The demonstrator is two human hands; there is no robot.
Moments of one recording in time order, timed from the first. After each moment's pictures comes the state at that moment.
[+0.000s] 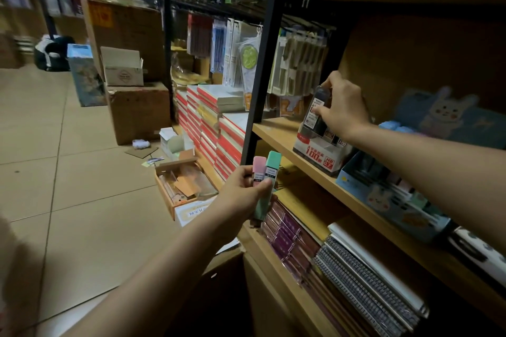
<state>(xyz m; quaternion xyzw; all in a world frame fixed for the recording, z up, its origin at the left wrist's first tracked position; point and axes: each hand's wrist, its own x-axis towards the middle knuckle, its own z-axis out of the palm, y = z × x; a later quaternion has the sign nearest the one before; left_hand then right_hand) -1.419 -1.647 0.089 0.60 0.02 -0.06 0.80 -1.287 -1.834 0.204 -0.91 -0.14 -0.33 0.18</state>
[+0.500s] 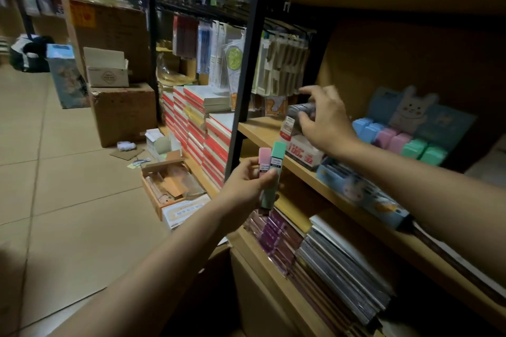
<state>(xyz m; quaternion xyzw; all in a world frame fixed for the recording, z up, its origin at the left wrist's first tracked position) -1.420 -1.678 0.100 0.59 -0.05 -0.08 0.80 -1.343 -1.842 0.197 -0.92 -0.17 -0.29 0.22</state>
